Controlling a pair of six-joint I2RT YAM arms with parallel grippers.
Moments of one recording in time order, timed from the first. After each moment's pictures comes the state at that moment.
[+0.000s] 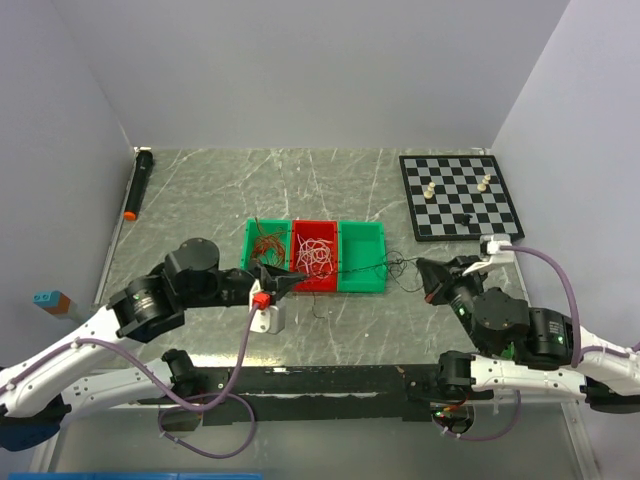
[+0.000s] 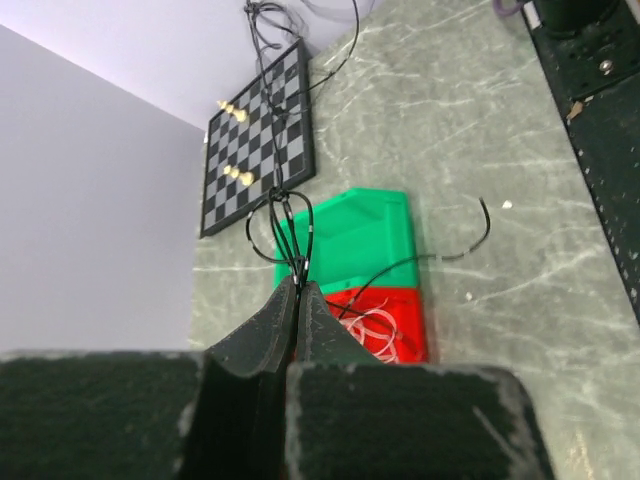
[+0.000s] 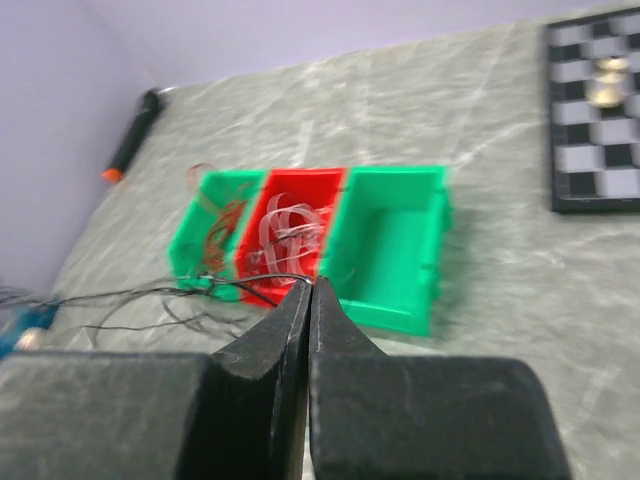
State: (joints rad) left arm -1.00 0.80 0.99 -0.43 0.39 0.85; right arm 1.36 0.46 0.90 -0.72 1.03 0.62
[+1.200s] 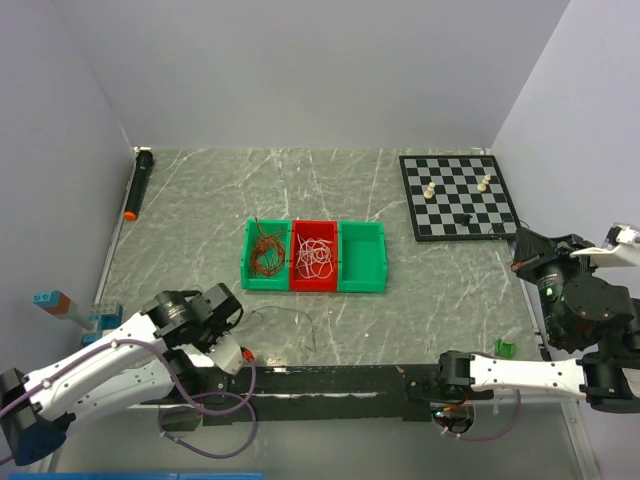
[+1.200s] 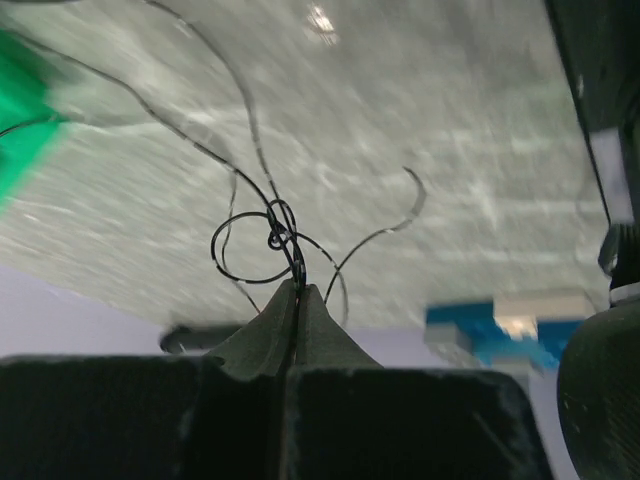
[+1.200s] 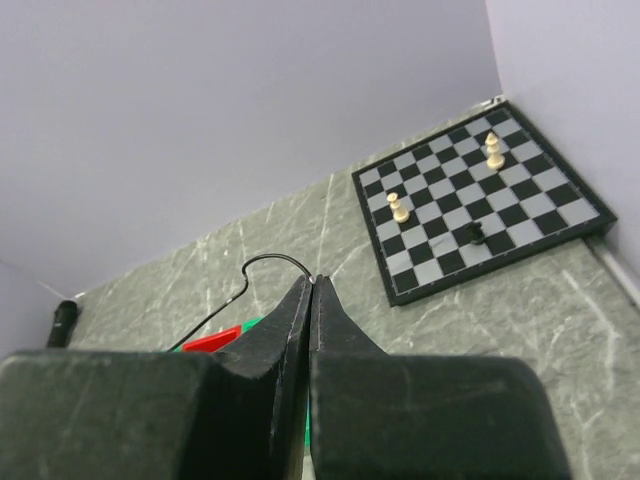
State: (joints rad) left arm -0.88 0.77 0.66 -1.25 -0.22 1.34; right arm 1.36 0.50 1.36 -1.11 1.50 0.70
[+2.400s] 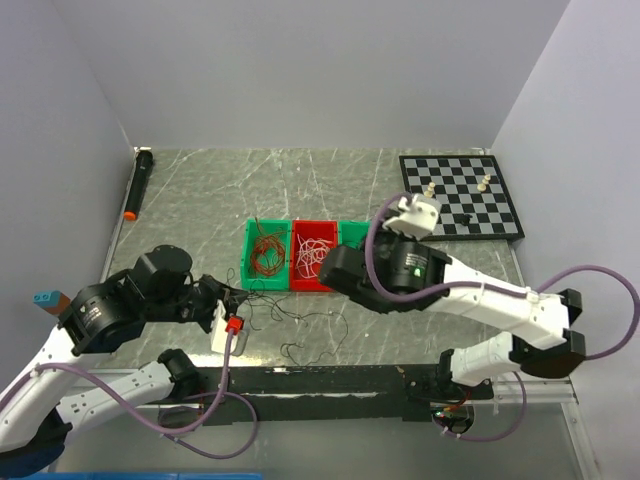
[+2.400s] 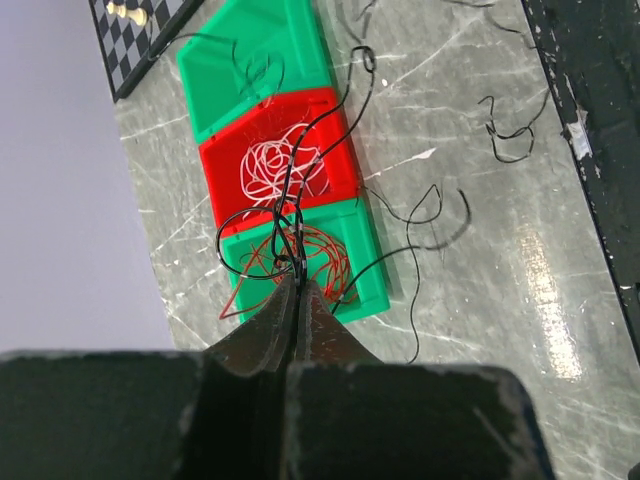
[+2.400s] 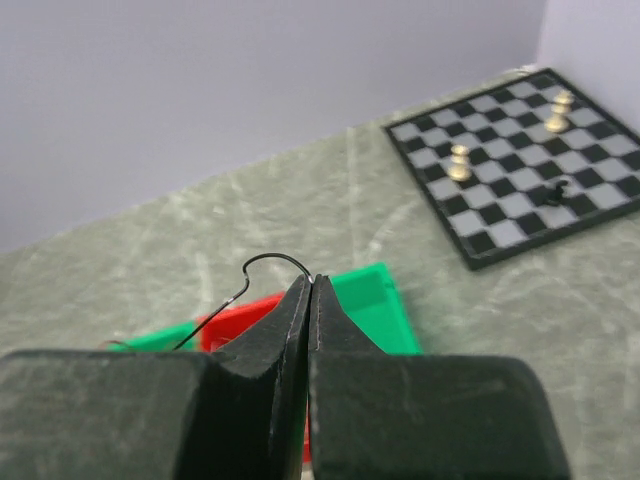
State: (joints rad) left arm -0.84 0.71 1.15 -1.10 0.35 1.16; right arm 1.29 1.30 1.51 -1.37 1.50 1.40
